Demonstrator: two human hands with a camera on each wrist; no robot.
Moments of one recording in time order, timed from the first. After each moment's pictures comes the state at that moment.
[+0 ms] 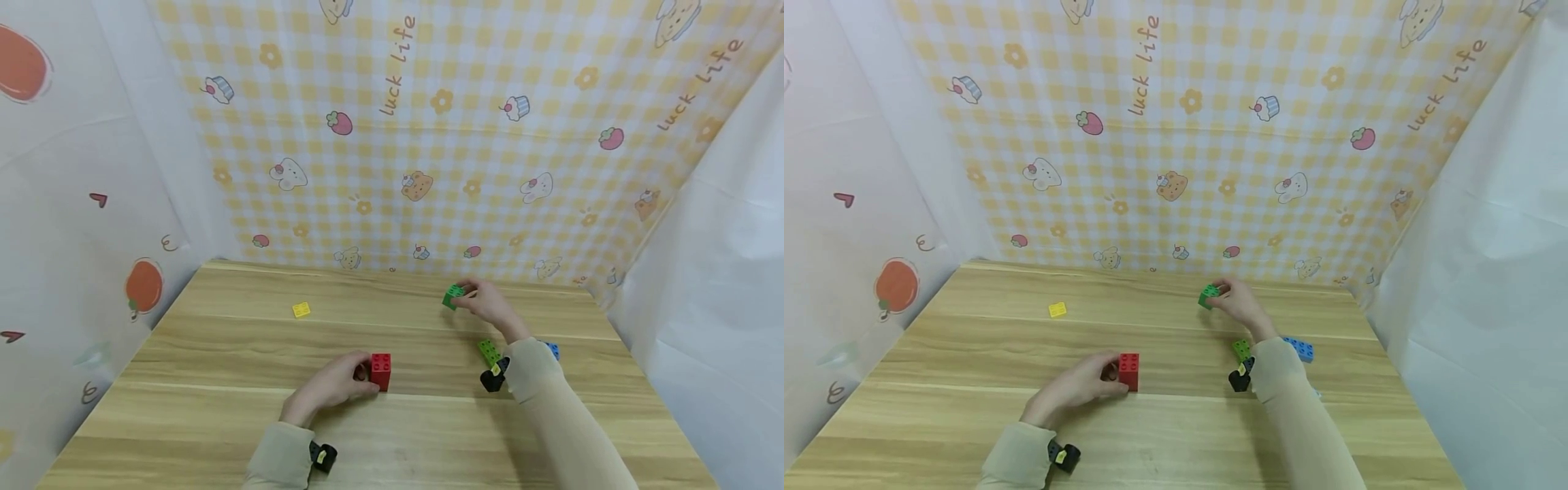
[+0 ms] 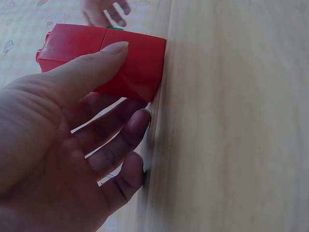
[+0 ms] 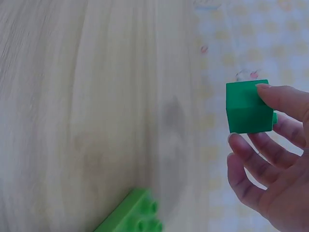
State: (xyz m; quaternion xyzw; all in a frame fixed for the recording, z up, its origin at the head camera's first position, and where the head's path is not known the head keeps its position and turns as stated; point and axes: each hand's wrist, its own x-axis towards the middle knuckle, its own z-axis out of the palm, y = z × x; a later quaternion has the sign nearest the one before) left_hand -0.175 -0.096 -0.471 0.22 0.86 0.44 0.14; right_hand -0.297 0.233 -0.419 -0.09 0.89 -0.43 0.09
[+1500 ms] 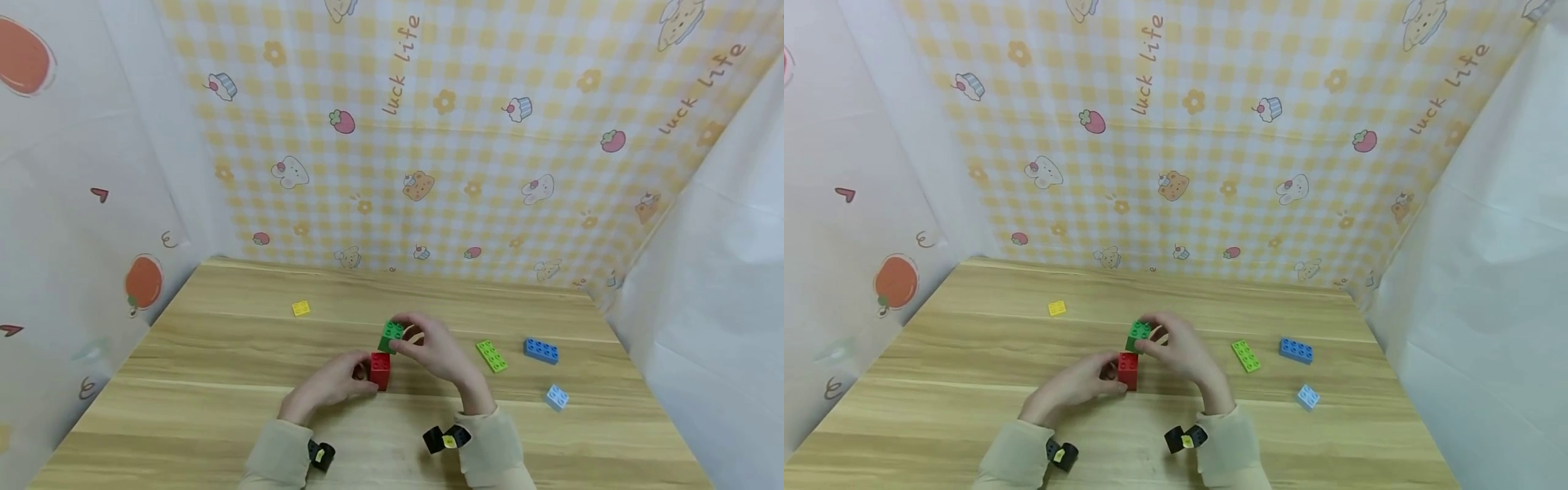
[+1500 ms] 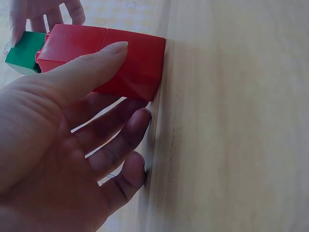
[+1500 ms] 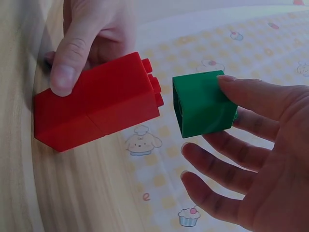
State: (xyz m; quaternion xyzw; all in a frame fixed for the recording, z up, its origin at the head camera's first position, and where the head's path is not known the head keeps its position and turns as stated) left_hand -0.177 -0.097 -0.474 0.23 0.85 0.45 0.15; right_hand -0.195 0.128 -0.408 -0.27 0.83 -0.48 0.05
